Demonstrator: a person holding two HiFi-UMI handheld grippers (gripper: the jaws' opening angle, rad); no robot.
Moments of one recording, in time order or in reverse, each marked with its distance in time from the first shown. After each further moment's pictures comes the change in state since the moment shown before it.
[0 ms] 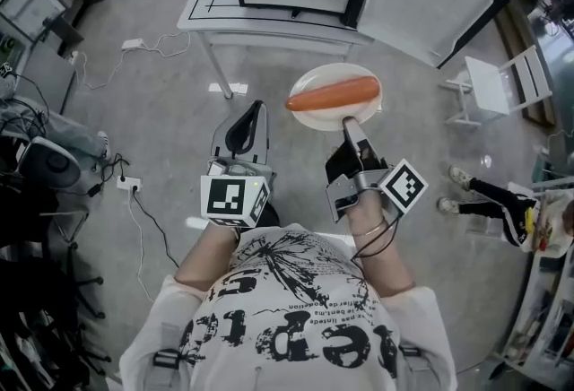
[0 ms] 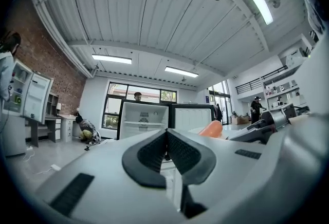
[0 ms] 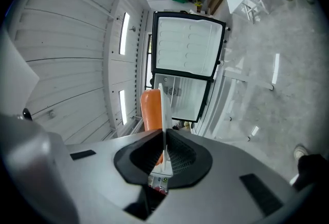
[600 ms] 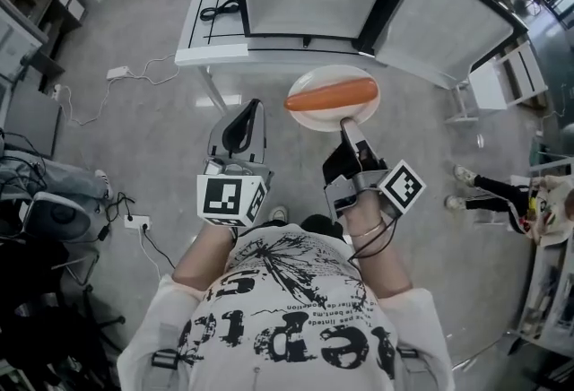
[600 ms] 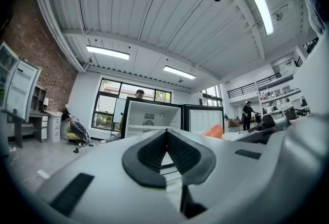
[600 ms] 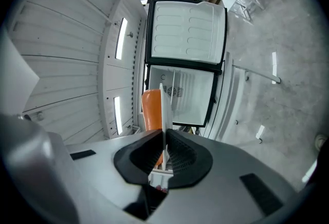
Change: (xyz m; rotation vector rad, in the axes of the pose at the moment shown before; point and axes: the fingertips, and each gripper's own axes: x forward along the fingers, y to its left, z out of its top) left arm 0.098 0.143 0.006 -0.022 -0.011 -0.124; right arm 0.152 0.003 -0.030 0.024 -0.122 -0.024
